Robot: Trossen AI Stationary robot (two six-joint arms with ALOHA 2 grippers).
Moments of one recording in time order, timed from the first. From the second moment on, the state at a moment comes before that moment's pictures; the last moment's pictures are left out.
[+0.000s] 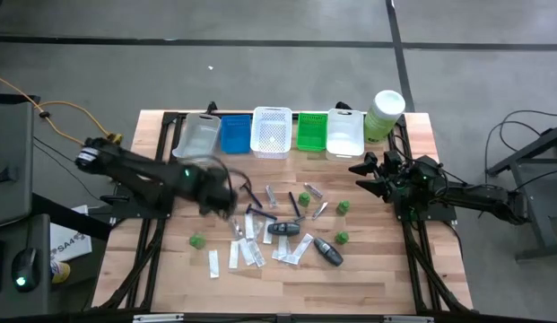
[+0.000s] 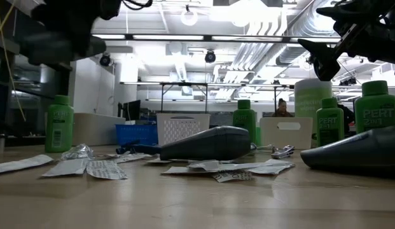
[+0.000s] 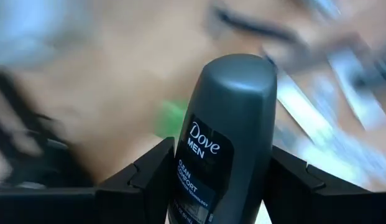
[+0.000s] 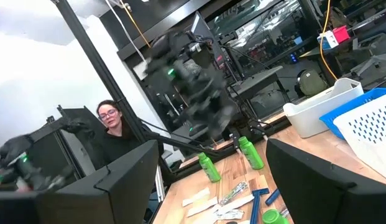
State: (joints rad) left arm -0.23 1.37 1.30 -1.40 -0.30 -1.25; right arm -0.31 0.31 0.01 0.55 -0.37 0.62
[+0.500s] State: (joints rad) left arm 0.31 1.35 1.24 -1.36 -0.60 -0.95; right arm -0.31 0.31 0.01 0.55 -0.37 0.62
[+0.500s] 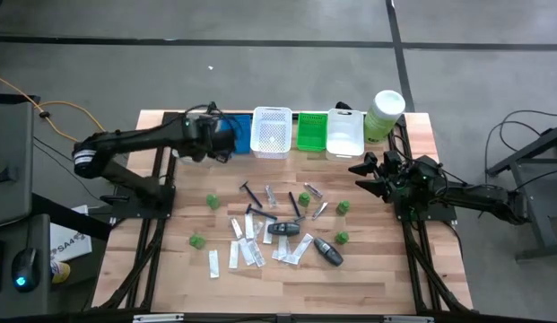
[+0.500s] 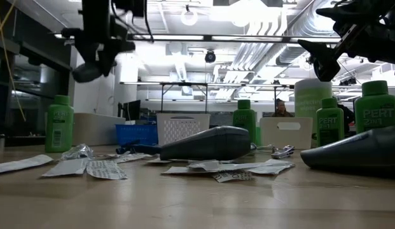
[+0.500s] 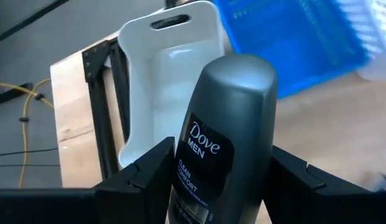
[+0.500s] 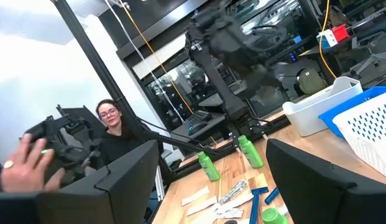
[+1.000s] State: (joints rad) left arm 0.70 1.35 1.00 -0.96 -0.48 -0.69; right arm -0.31 0.31 0.01 0.55 -0.37 0.62
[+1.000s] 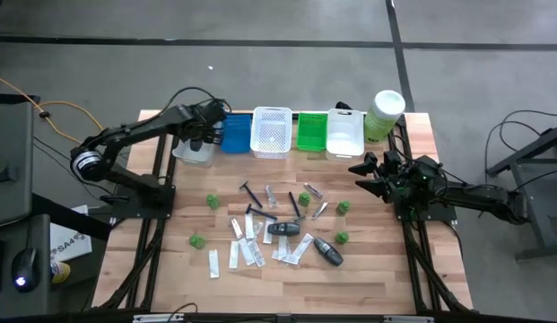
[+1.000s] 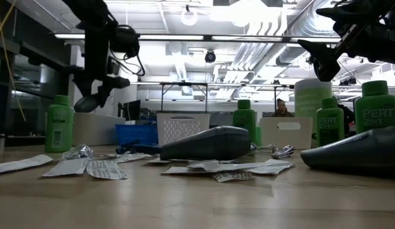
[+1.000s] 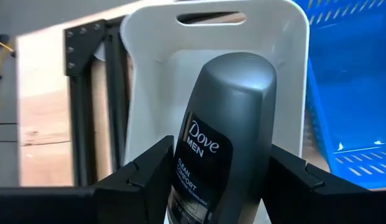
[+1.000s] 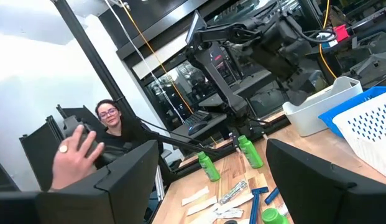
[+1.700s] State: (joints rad) left arm 0.75 1.44 0.98 -0.90 -0.41 -0.63; right arm -0.31 0.31 0.01 0.55 -0.37 0.62
